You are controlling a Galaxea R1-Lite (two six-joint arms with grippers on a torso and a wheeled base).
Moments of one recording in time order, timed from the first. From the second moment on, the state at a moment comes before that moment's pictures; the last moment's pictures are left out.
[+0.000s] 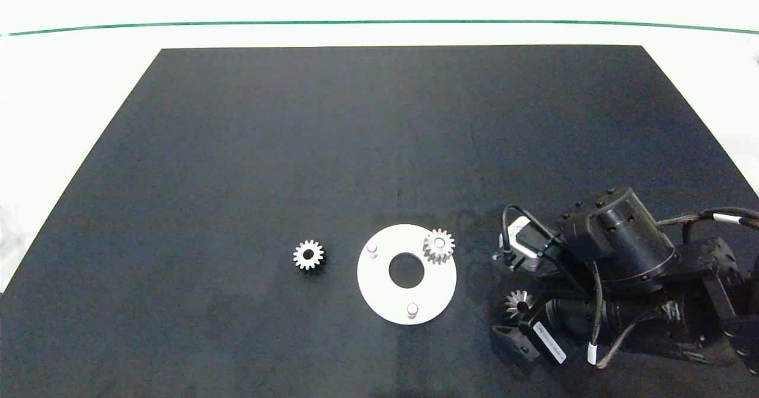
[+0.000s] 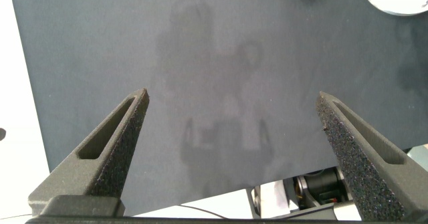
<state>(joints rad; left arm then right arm) -0.10 0.52 -0.73 0.56 -0.06 0.18 0.68 1.60 -0.89 0.17 -0.27 -0.13</state>
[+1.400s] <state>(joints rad) -0.10 0.52 -0.73 0.56 -0.06 0.18 0.69 1.61 -0.89 0.17 -0.26 -0.13</state>
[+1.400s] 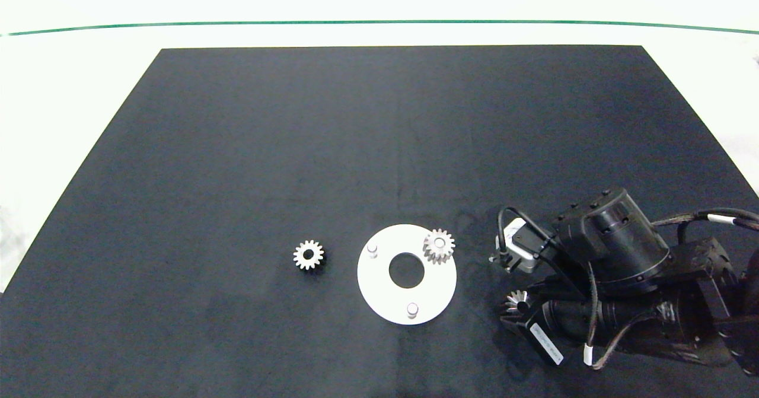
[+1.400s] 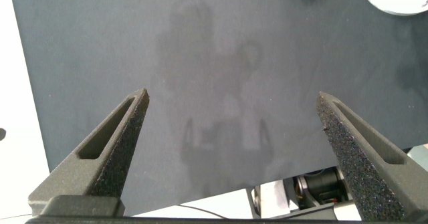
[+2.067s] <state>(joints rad) -0.10 0.52 -0.72 0.56 -0.06 0.18 0.69 1.61 -0.89 0.17 -0.25 -0.13</state>
